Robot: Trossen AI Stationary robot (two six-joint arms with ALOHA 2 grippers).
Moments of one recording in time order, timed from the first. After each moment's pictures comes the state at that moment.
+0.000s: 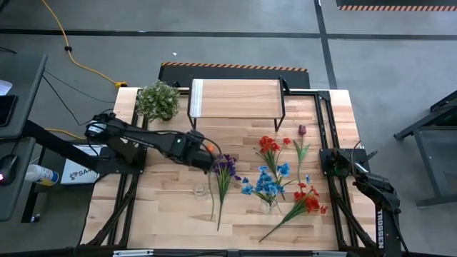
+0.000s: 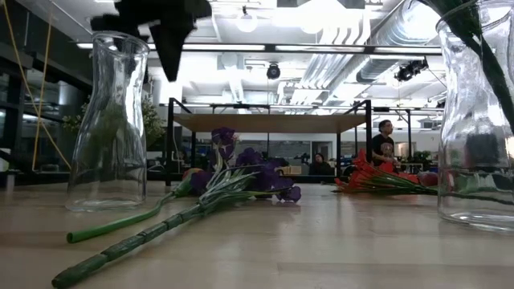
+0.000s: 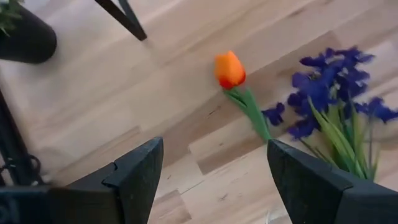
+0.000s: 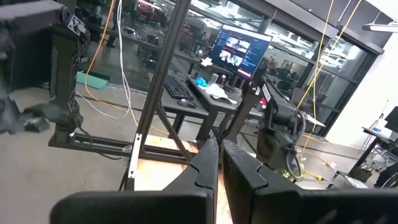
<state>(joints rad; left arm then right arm) -0.23 1.62 1.44 -1.33 -0.41 -1.28 1.30 2.15 2.28 0.33 1.57 -0.74</state>
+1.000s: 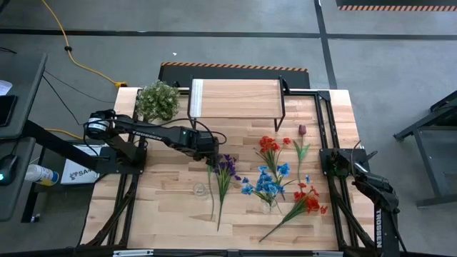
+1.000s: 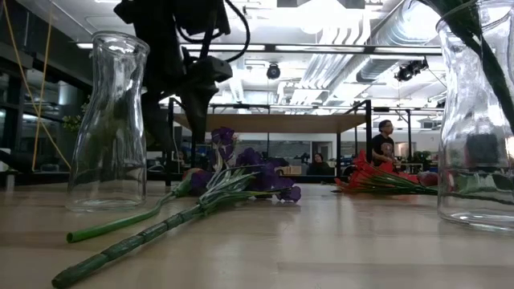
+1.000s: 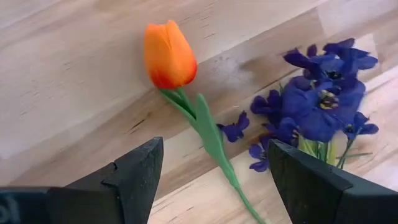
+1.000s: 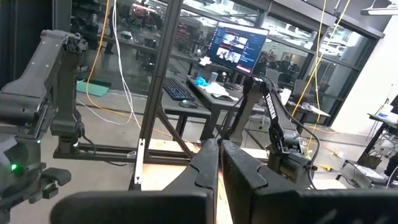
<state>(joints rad) -0.02 1.60 1.07 -0.72 -0.09 -1.14 1.29 2.15 2.28 0.36 1.57 -0.69</state>
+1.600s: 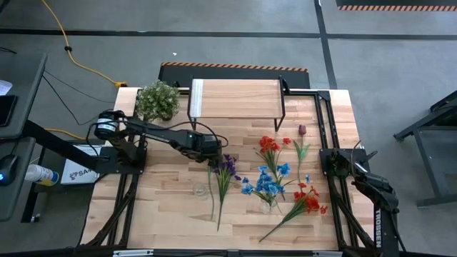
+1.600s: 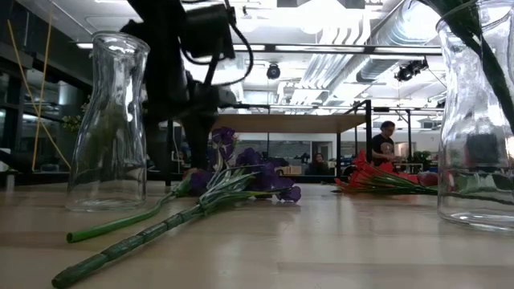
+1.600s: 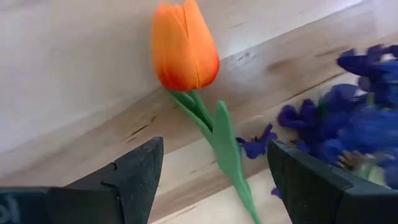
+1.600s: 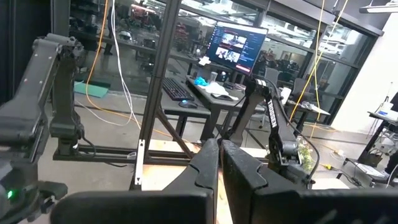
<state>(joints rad) -0.02 1.71 1.05 -0.64 -0.08 -1.20 1.28 2.15 2.28 0.36 1.57 -0.69</state>
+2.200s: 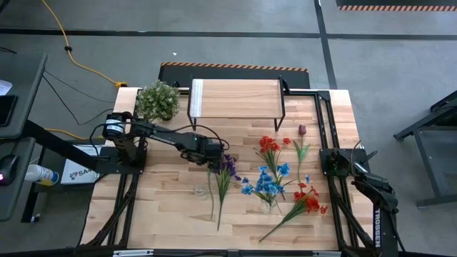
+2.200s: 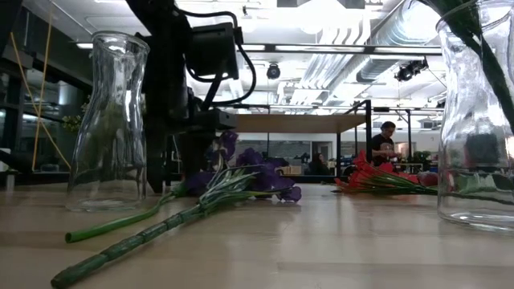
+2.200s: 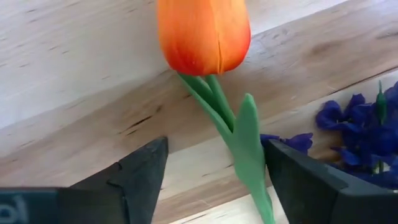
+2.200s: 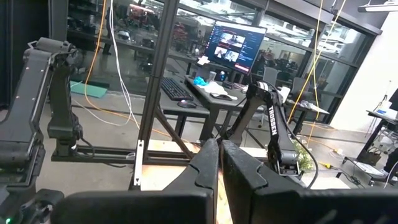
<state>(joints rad) -0.02 1.81 1.06 -0.65 -0.04 -1.24 1.28 2.15 2.28 0.36 1.57 -0.68</state>
